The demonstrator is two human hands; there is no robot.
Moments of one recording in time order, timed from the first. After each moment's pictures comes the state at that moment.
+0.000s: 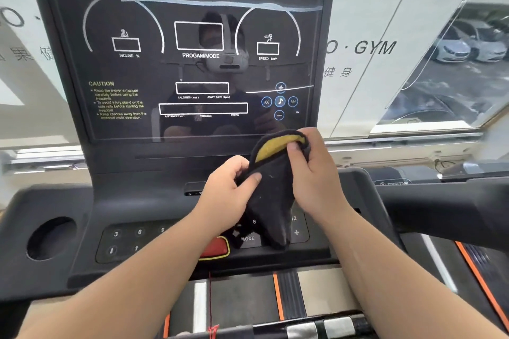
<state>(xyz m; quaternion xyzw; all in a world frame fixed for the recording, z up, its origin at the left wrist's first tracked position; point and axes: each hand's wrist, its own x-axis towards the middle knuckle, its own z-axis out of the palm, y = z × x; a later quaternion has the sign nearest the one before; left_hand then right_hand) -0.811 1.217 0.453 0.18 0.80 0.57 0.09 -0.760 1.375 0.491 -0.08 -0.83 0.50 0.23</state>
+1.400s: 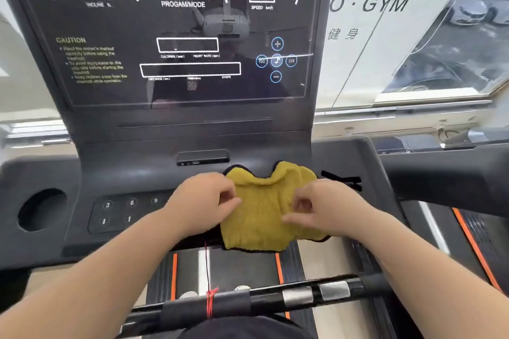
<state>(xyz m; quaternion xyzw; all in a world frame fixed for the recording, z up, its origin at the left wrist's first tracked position) -0.804 1.170 0.404 0.35 0.91 0.19 0.14 -0.706 1.430 0.422 0.01 -0.98 0.12 -0.19</state>
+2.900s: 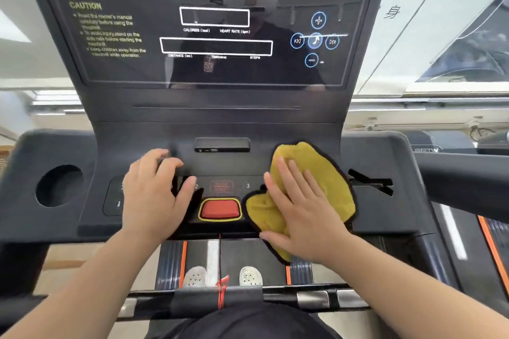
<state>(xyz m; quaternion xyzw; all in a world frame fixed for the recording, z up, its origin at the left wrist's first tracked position) -0.804 1.091 0.361 0.11 0.97 0.19 -0.09 -0.710 1.378 0.340 0.15 -0.99 0.03 -0.03</state>
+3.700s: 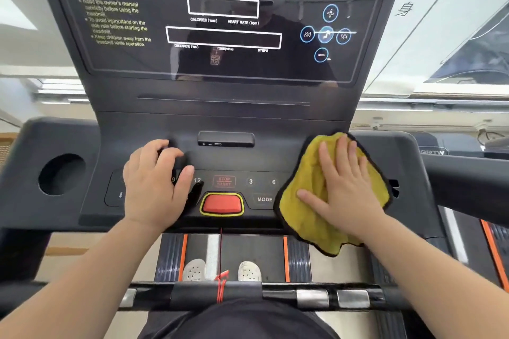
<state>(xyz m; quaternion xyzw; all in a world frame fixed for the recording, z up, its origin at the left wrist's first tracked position) -0.809 1.090 0.350 0.10 0.97 0.21 -0.12 -0.729 1.437 0.355 -0.04 -0.99 0.04 -0.11</state>
